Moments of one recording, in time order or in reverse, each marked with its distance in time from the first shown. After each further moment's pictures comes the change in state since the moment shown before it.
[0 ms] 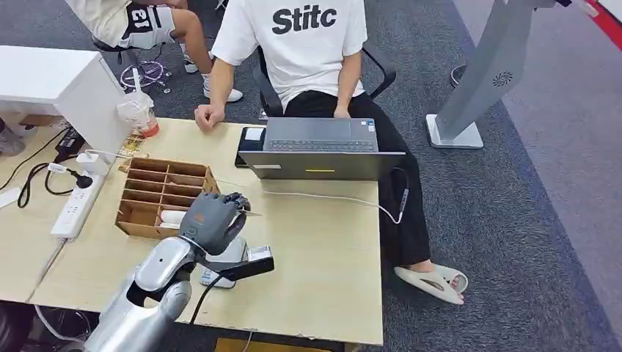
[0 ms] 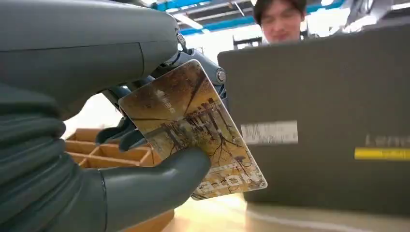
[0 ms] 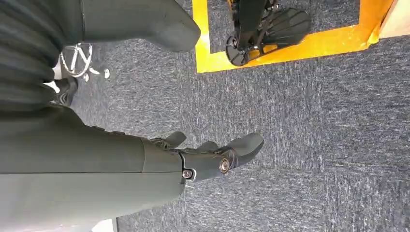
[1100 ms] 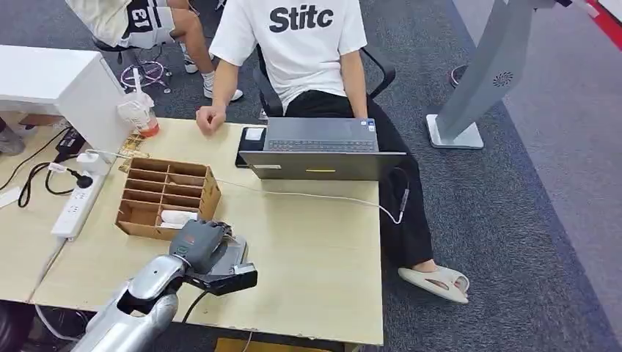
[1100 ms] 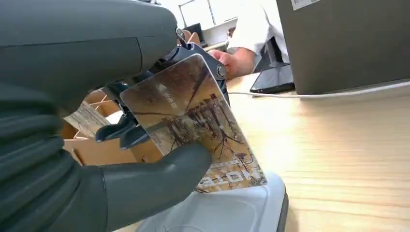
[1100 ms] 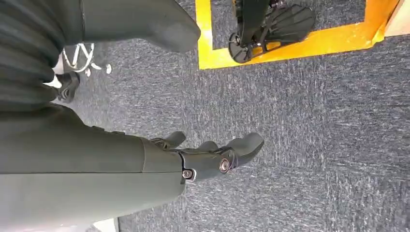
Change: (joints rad) left arm 0.011 0.095 -0.061 0.134 0.065 -0.068 0.029; right arm 0.002 0.001 -0.008 0.000 0.032 -0.001 0.009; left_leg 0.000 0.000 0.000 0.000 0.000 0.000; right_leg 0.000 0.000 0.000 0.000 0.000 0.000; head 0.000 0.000
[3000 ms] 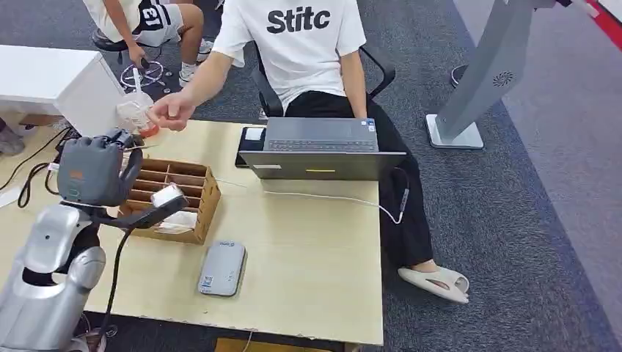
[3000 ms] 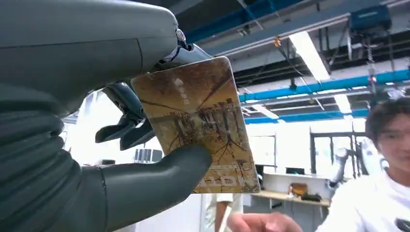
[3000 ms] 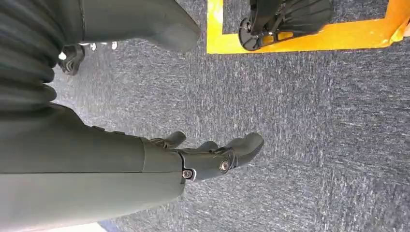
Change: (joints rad) left arm -0.080 0.120 0.341 -0.361 -0.088 0.223 0.033; right arm 0.000 0.009 -0.016 0.003 0.139 -0.004 0.032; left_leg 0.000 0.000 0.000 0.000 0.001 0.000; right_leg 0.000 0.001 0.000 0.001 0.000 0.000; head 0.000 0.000
